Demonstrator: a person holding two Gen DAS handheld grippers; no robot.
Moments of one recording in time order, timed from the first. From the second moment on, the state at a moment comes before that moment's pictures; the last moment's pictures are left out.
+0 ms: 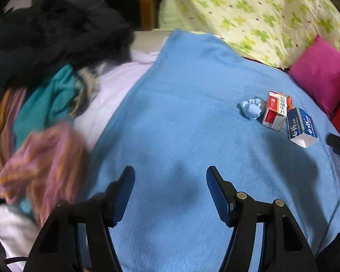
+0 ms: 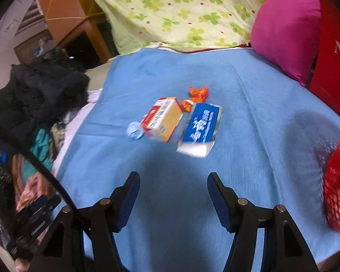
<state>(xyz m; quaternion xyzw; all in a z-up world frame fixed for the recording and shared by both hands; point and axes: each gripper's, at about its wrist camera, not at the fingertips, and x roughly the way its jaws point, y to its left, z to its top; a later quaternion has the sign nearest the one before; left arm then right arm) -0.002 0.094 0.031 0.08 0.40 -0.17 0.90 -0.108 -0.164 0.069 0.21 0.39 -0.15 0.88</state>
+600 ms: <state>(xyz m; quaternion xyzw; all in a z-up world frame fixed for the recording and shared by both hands) 0.109 -0.061 0.005 0.14 0.41 -0.39 0.81 -0.022 -0.240 0.011 0.24 0.42 -0.21 0.85</state>
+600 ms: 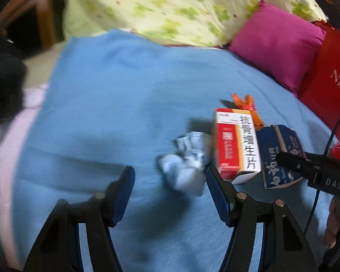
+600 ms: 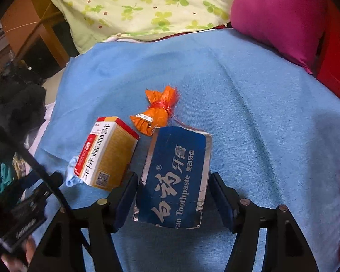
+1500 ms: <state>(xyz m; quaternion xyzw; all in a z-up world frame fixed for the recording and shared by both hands) -0.057 0.007 0.099 0.11 0.36 -0.34 0.86 -0.180 -0.220 0.107 0.26 0.32 -0.13 0.90</state>
